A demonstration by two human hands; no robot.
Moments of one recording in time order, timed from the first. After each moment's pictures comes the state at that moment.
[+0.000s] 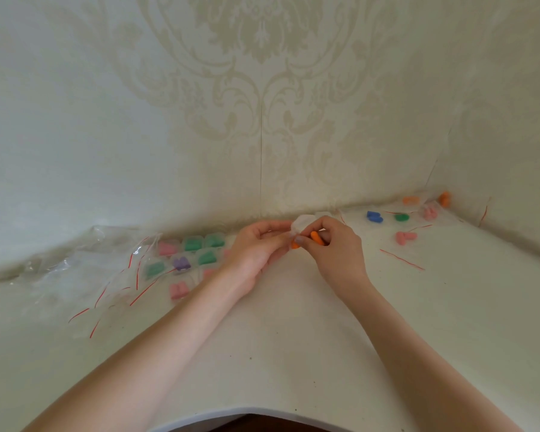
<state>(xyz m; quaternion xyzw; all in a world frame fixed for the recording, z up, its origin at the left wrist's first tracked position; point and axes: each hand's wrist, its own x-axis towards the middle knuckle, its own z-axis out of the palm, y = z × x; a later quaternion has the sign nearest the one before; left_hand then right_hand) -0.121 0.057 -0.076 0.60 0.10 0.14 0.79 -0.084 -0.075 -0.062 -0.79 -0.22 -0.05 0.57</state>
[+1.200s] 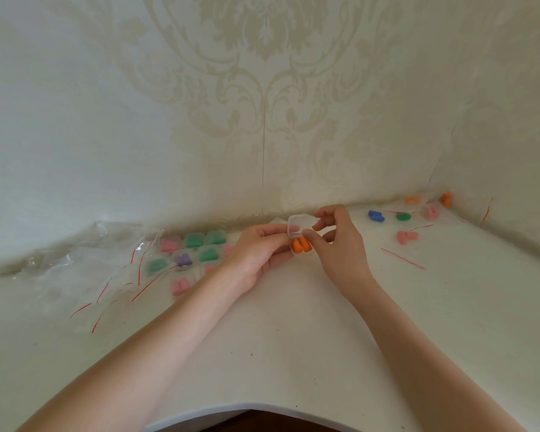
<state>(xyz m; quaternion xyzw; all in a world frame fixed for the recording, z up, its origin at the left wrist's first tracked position) -0.129 0.051 -0.063 0.60 0.12 0.08 0.79 -0.073 -0.075 -0.070 -0.78 -0.23 -0.09 0.57</state>
